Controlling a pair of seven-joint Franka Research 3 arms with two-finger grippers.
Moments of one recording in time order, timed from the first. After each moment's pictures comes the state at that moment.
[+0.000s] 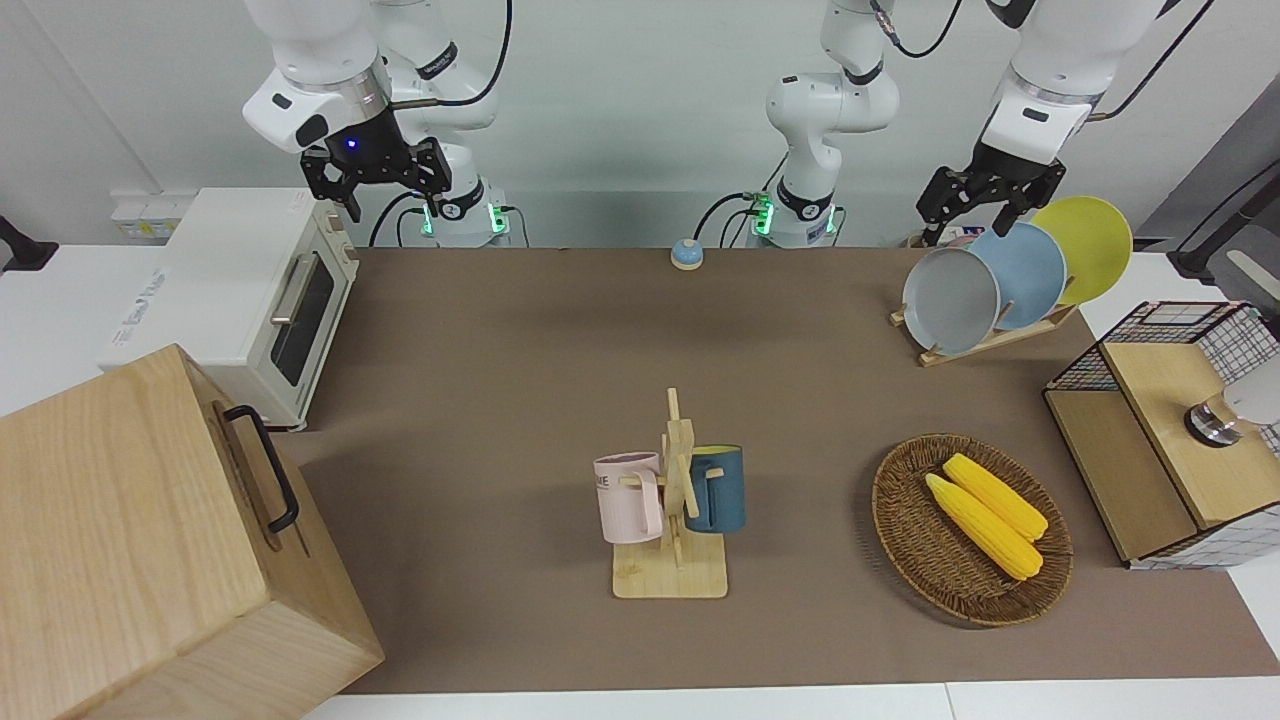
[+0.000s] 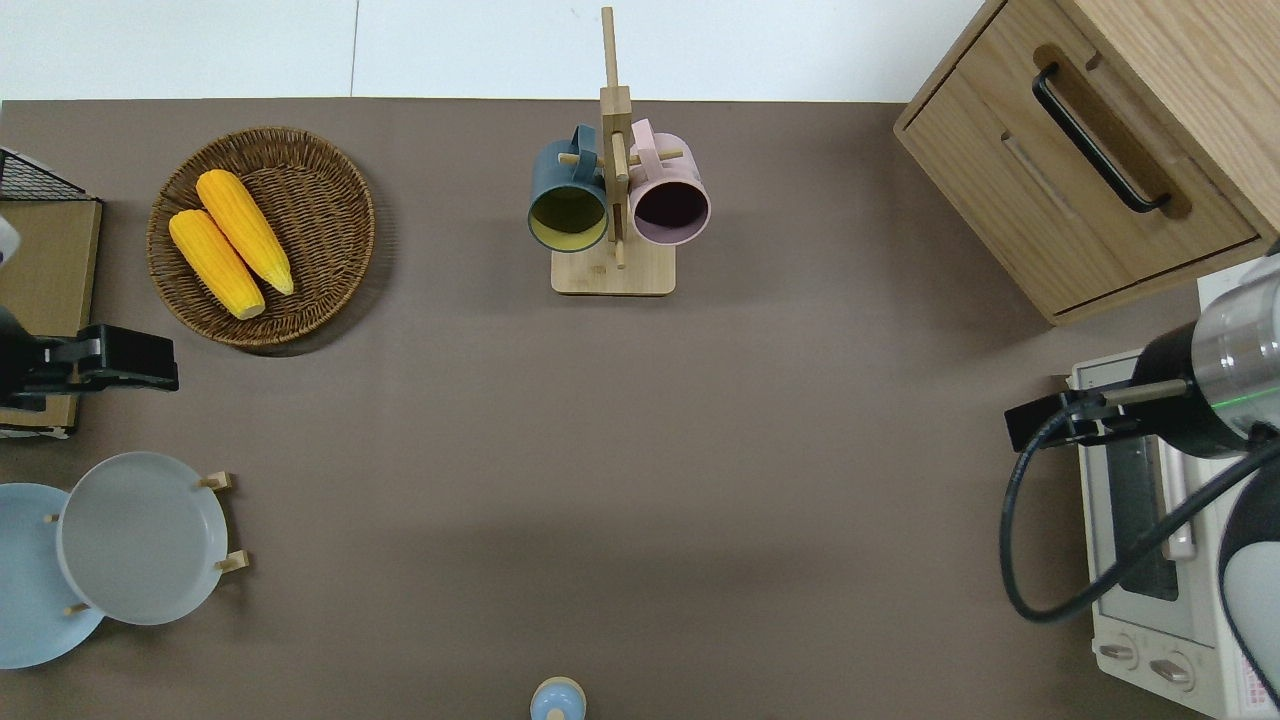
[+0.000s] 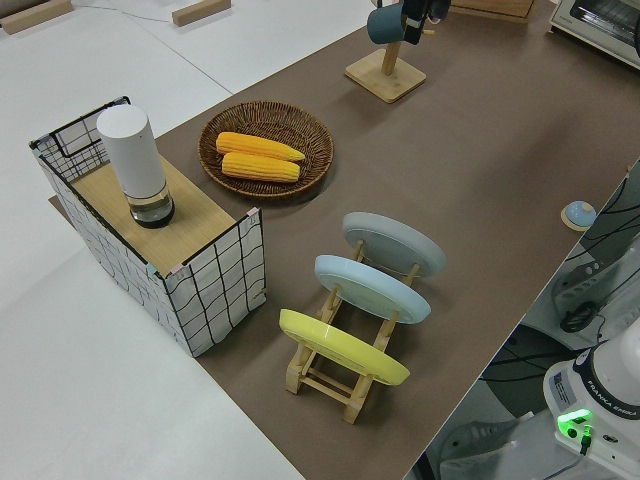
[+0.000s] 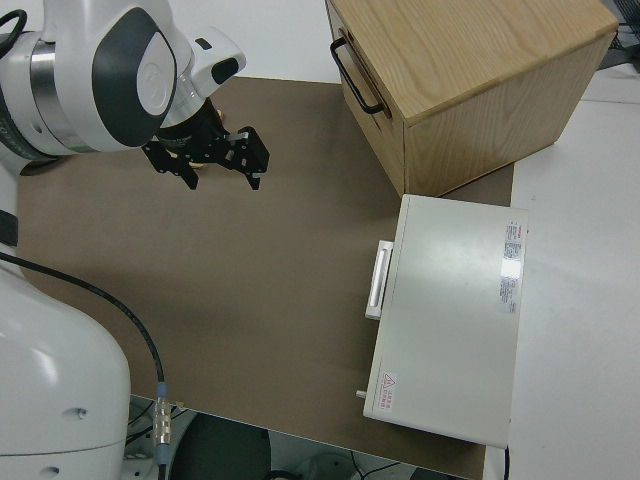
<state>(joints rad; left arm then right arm) -0.03 -0.03 -0.02 -1.51 0.02 1.49 -0.16 -0.09 -0.02 0.23 -1.50 0.00 1.36 0.06</state>
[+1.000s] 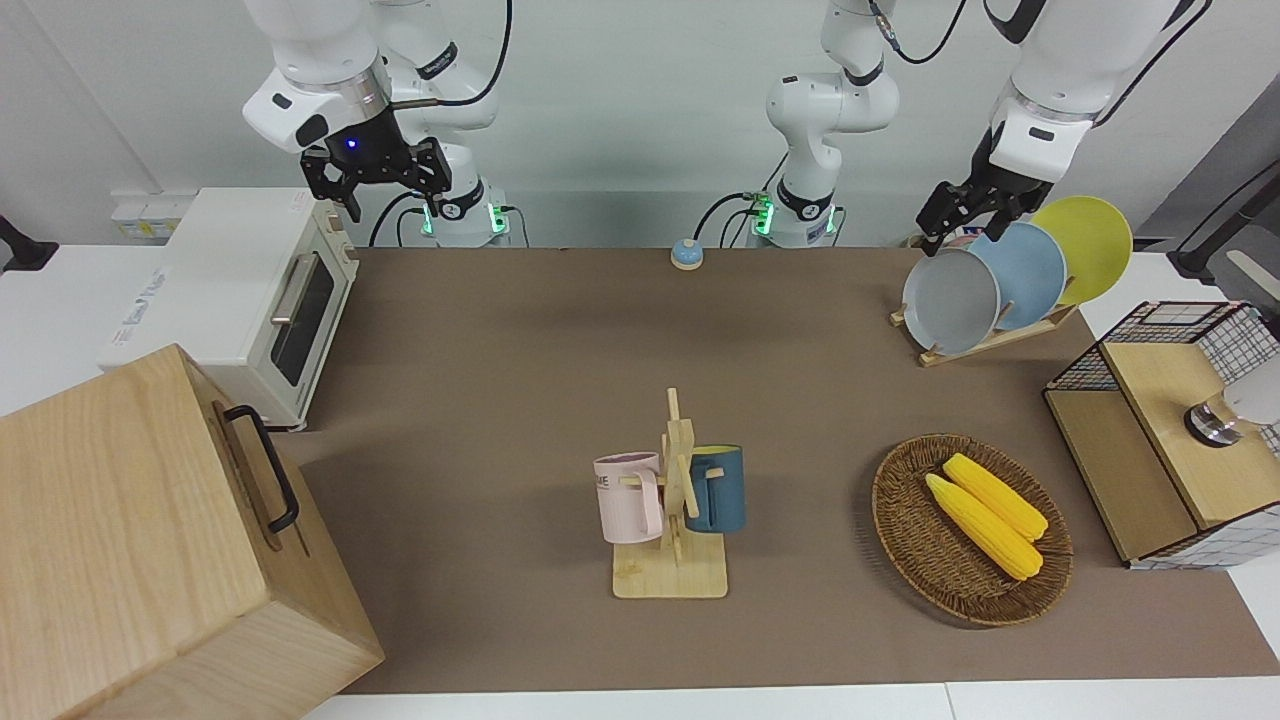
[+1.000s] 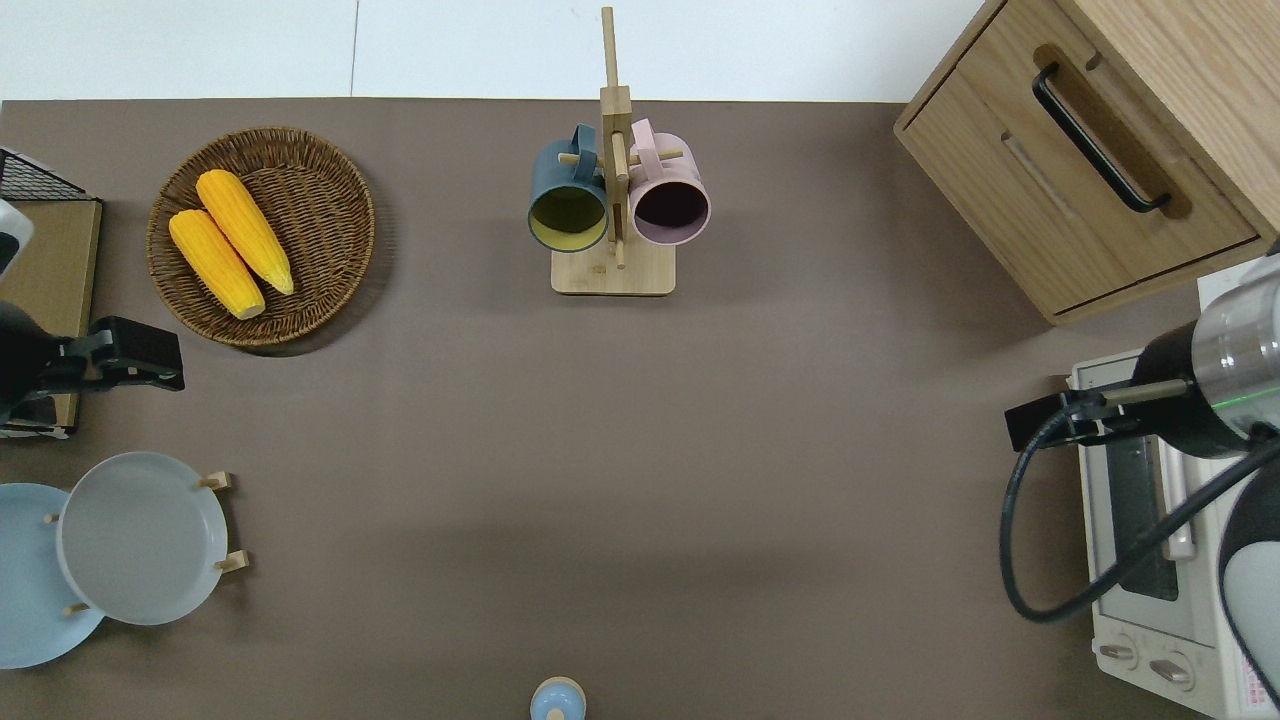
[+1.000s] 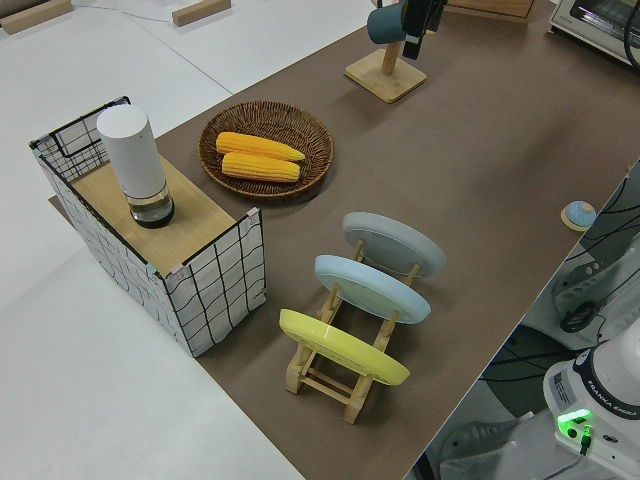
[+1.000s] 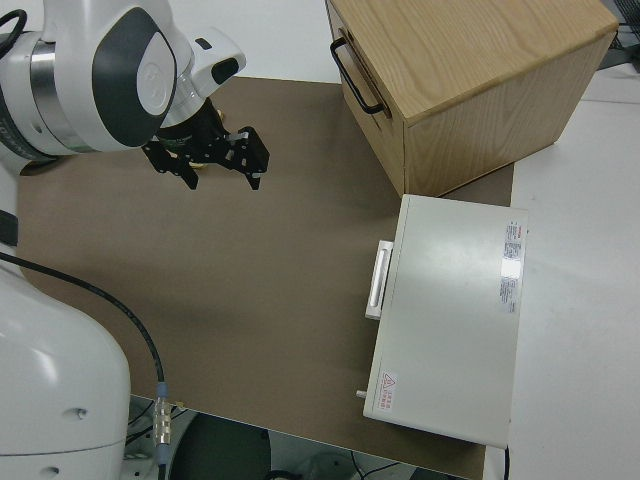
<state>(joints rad) -0.03 -0.01 -0.01 -1.53 0.03 1.48 -0.27 -0.09 -0.02 0.23 -1.50 0.00 1.36 0.06</state>
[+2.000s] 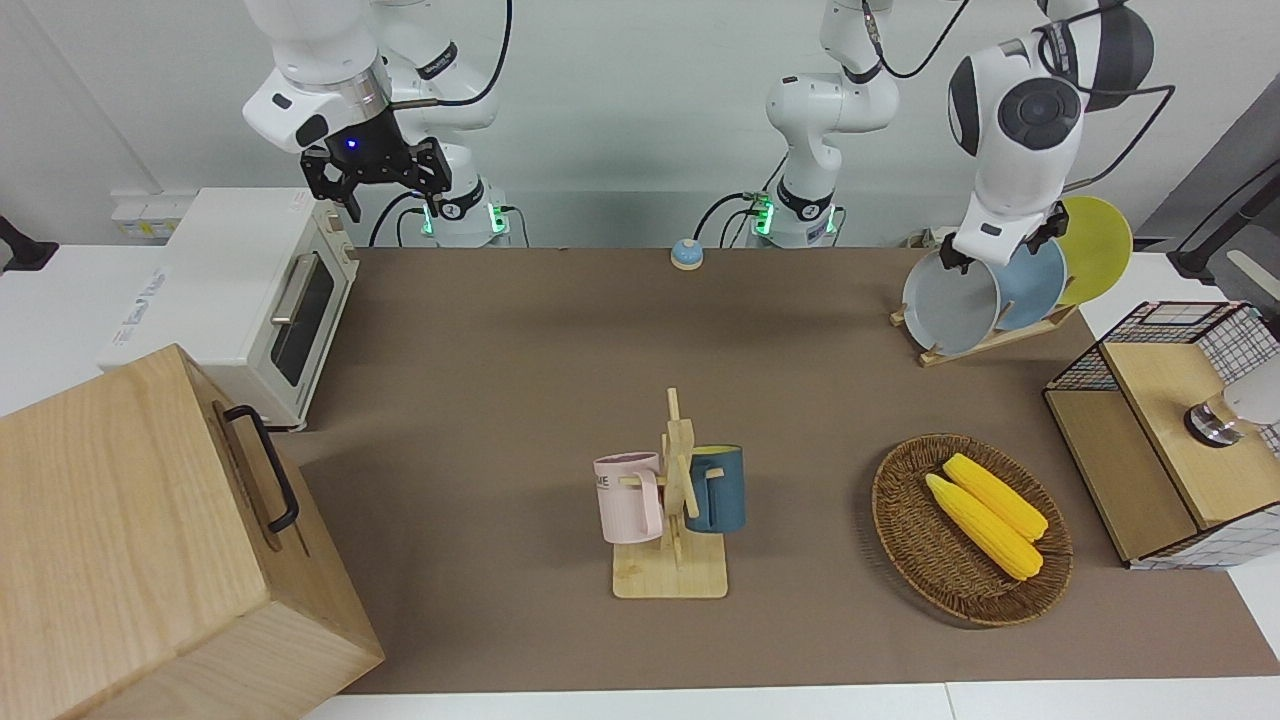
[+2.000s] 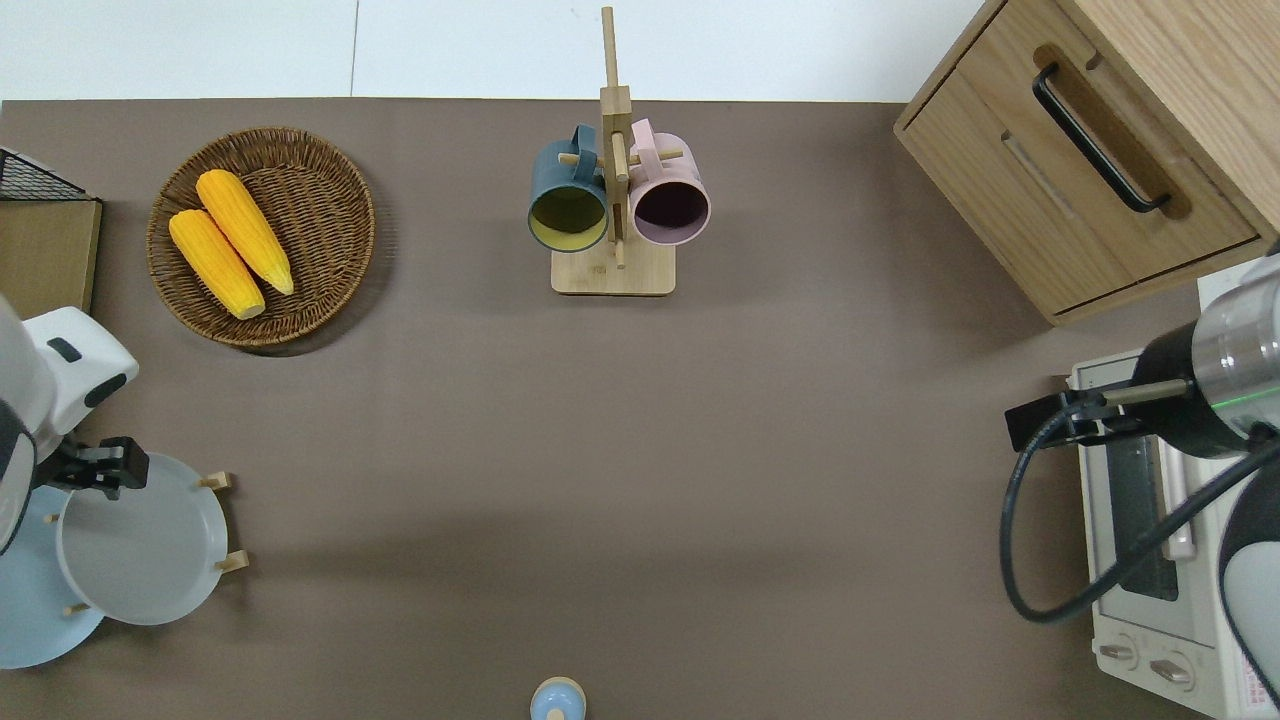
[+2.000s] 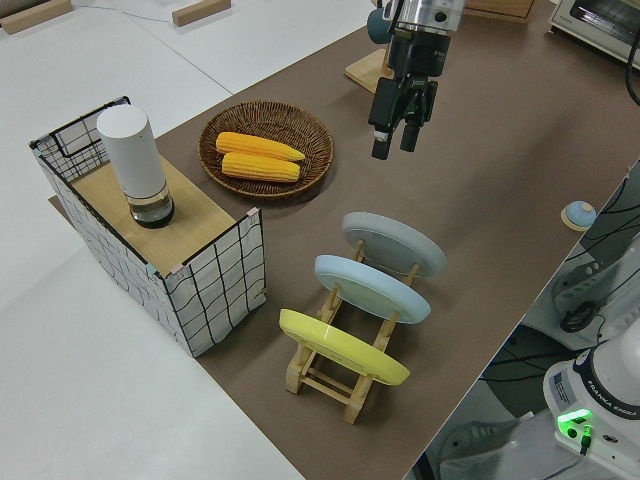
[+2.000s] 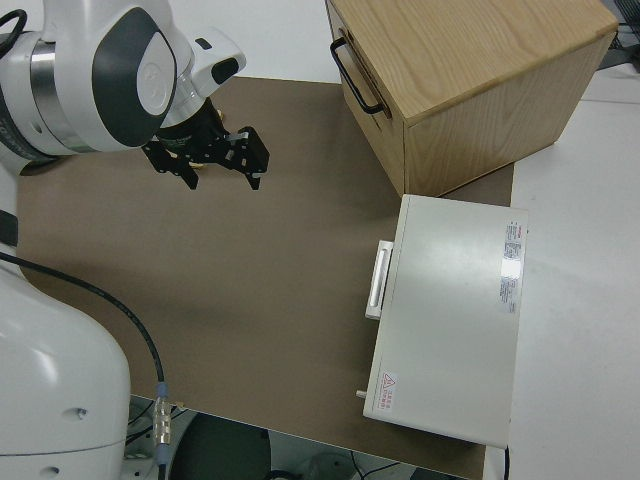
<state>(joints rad) -0.03 -0.06 0.03 -1.91 0.44 1.55 -0.10 -0.09 -0.02 0.23 -1.50 0.00 1.36 0.06</state>
